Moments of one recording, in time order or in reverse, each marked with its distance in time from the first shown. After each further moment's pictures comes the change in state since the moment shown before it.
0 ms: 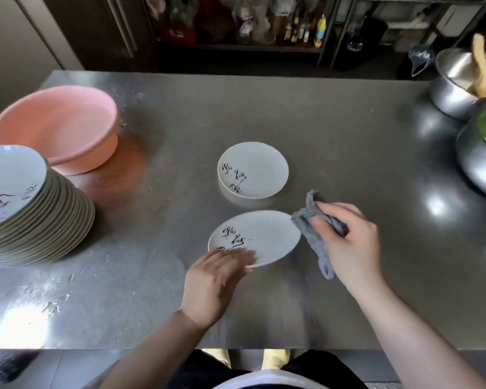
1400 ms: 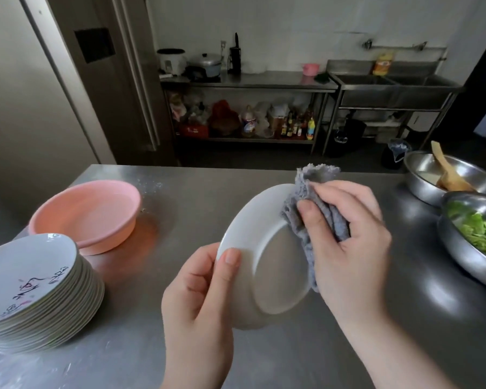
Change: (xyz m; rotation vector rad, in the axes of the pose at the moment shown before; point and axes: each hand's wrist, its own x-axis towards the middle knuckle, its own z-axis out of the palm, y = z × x) left_hand 0.109 0.127 -0.127 -0.871 0.603 -0.356; right_hand 0.039 -0.164 -0.011 0.152 0.301 -0.606
